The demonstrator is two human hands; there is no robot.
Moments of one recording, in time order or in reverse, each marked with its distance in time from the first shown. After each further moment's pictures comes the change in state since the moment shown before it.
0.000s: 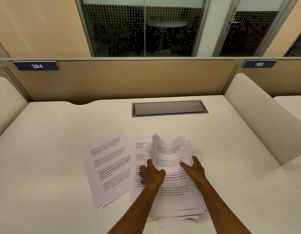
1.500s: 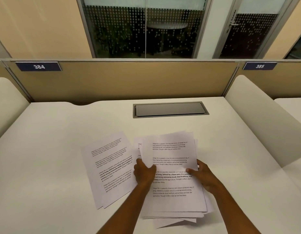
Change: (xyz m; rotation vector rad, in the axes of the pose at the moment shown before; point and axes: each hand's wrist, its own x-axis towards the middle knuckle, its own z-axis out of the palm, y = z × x) left_hand 0.016 -0.010 -0.028 -0.257 0.079 0.008; right_hand 0.007 0.014 -0.029 0.287 -0.281 -0.021
